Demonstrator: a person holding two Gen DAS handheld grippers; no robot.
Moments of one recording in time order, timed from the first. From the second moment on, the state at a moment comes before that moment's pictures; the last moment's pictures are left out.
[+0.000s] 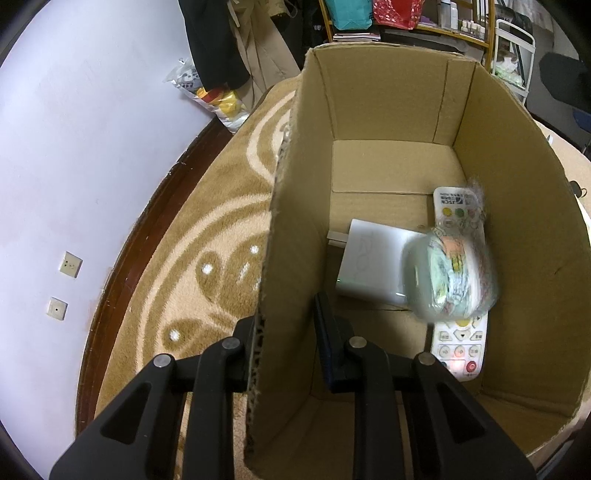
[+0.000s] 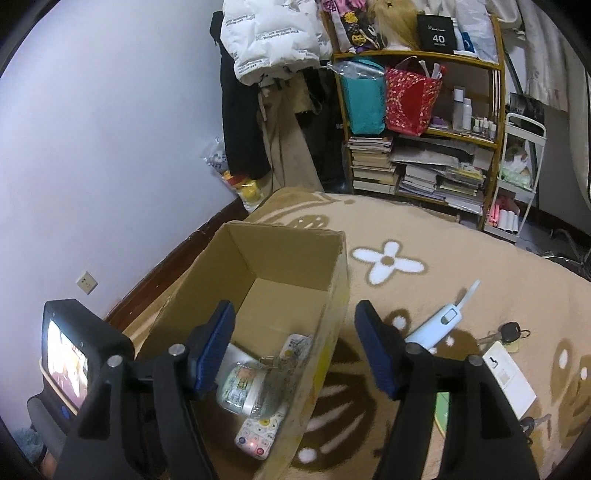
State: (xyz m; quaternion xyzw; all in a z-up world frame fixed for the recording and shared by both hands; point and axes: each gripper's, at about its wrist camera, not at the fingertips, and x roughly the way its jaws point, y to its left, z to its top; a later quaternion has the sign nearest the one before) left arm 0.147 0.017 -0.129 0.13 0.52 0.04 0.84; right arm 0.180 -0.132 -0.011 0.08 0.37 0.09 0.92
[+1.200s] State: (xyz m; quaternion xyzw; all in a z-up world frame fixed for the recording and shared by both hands) left arm 0.148 0.014 -0.126 0.13 0.52 0.04 0.84; right arm 0.241 -0.236 -0.108 0.19 0.48 -0.05 0.85
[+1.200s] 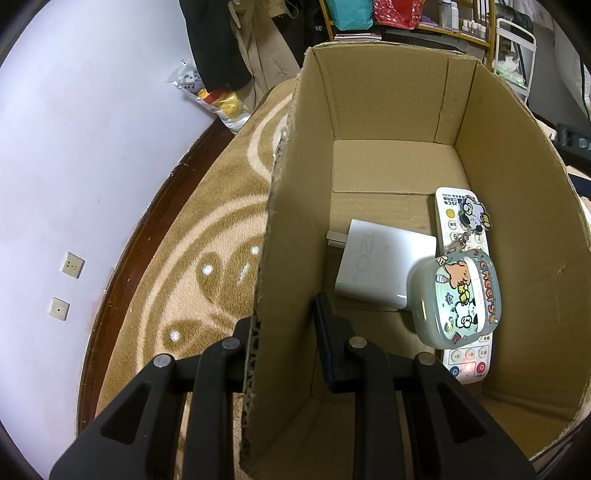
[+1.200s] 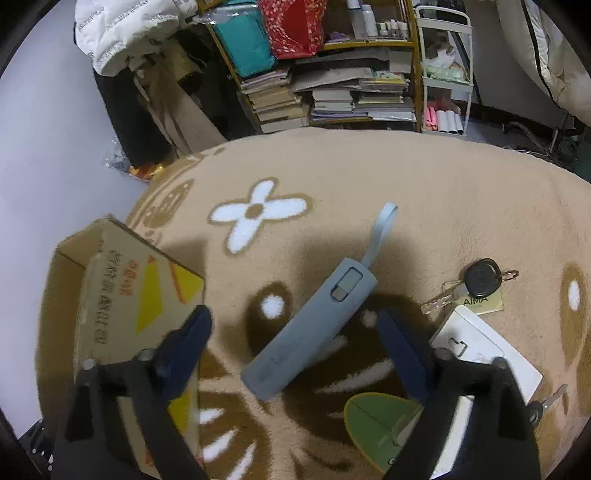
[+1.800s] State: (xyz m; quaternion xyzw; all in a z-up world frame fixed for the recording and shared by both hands) left arm 0.148 0.013 -0.126 0.13 0.52 0.04 0.84; right arm 0.234 -0.219 -0.124 0.13 0.50 -0.09 0.85
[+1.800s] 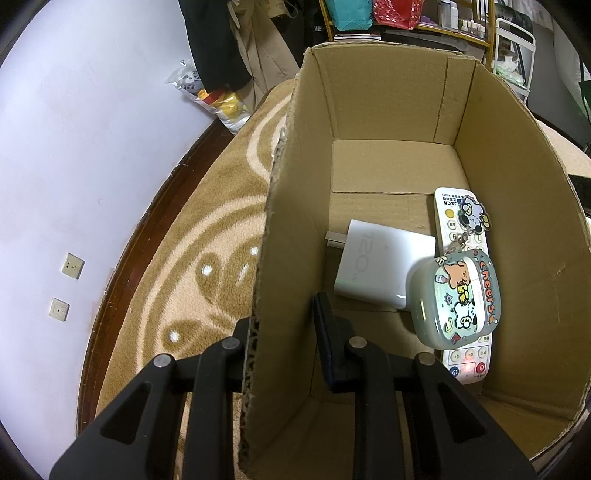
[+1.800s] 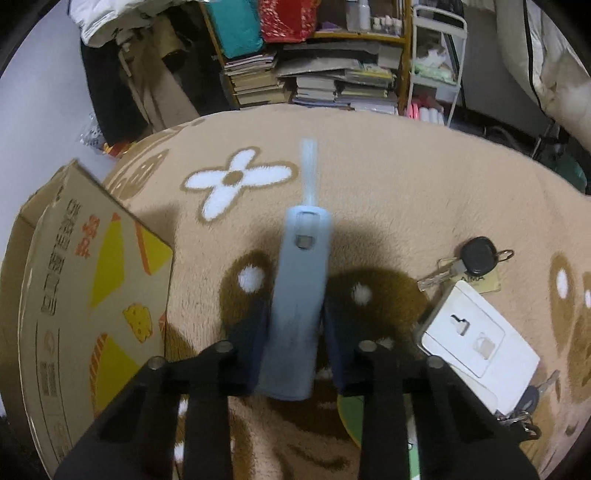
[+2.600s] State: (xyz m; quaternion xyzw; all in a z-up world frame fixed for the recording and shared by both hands) left arm 0.147 0.013 -0.125 0.13 0.52 0.04 0.84; right arm 0.195 -0.195 -0.027 0.17 0.38 -0.04 0.91
